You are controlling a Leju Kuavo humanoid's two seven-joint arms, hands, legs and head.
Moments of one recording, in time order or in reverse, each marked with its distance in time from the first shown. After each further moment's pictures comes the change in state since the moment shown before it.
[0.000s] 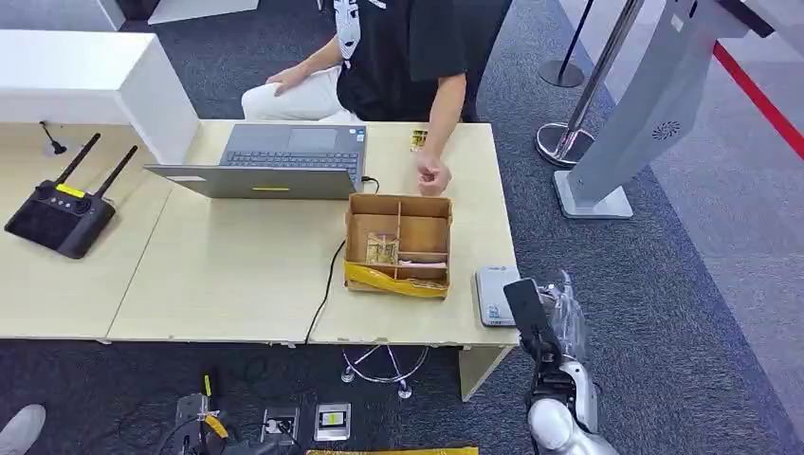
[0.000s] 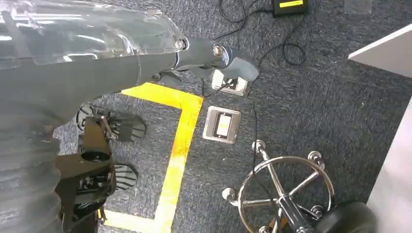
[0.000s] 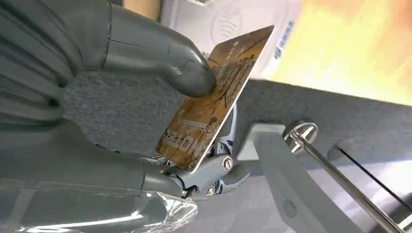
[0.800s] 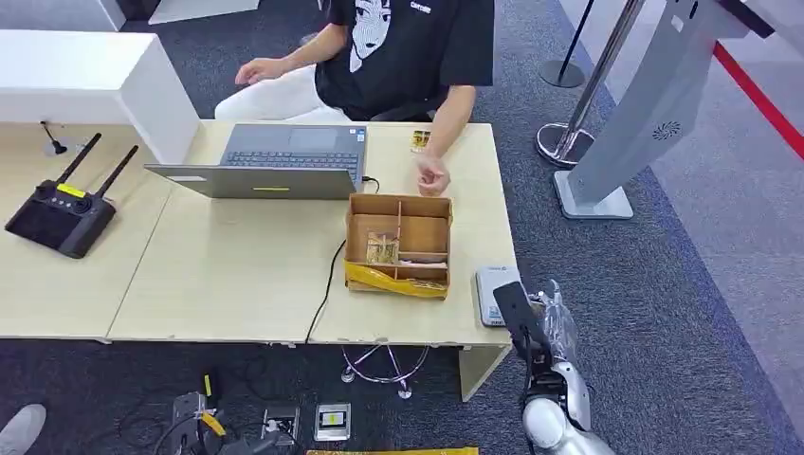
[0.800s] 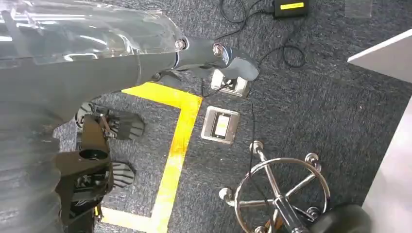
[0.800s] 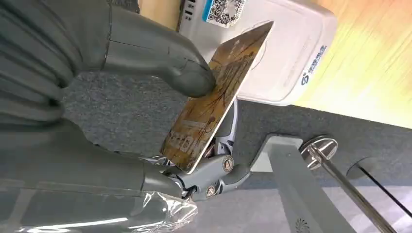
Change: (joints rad) left arm 0.001 0.011 -0.013 -0.022 0.032 0.021 0.002; right arm -0.028 -0.002 0.040 0.057 -0.005 0.024 0.047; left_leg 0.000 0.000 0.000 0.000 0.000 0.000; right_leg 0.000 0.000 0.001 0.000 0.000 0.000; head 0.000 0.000
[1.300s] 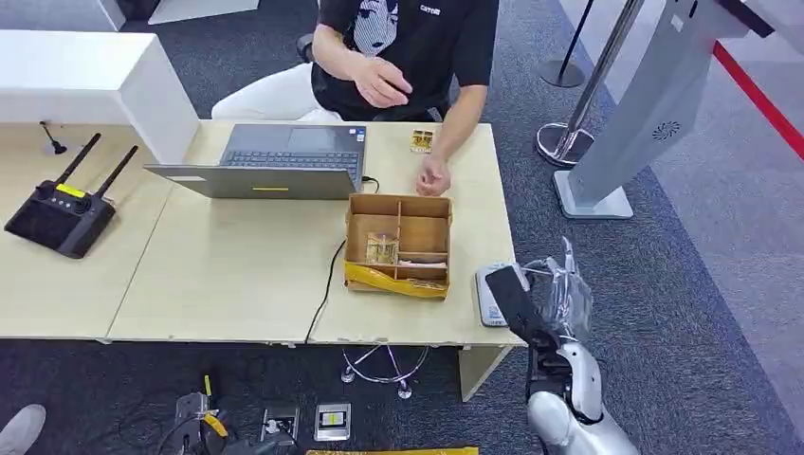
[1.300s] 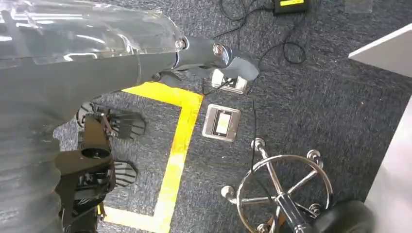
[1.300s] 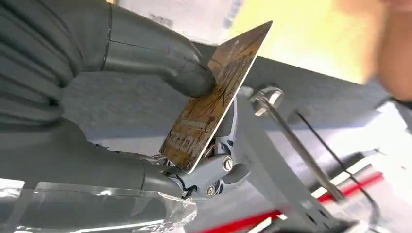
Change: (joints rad) left arm -0.005 0.000 -0.018 0.004 0.007 -0.020 -0.003; right arm -0.029 -0.037 0.000 -0.230 0.305 0.039 0.077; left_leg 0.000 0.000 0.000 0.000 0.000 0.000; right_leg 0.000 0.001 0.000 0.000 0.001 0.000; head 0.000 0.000
